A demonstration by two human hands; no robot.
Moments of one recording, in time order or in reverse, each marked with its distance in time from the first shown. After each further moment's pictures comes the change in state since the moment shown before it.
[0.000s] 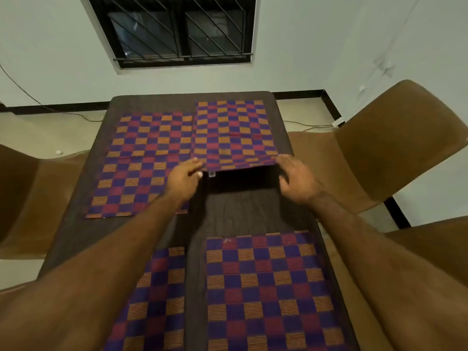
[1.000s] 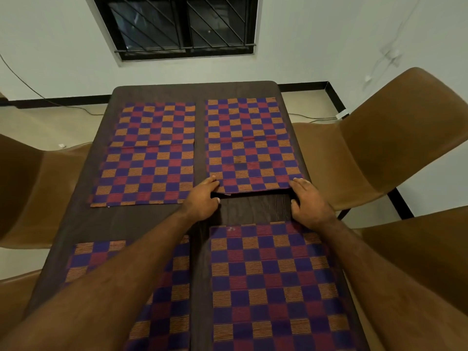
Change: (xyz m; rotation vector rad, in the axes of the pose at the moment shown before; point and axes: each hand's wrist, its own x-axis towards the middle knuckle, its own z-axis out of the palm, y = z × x) left_hand -0.034 -0.040 0.051 0.318 -0.268 0.064; right_hand -0.078 0.014 0.045 -0.079 -0.146 0.211
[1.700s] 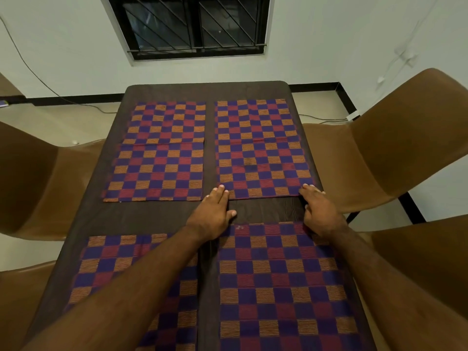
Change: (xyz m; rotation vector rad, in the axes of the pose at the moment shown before) left_hand -0.031 -0.015 0.033 0.286 -0.026 0.123; right_hand -0.009 0.012 0.013 0.002 -0.088 0.021
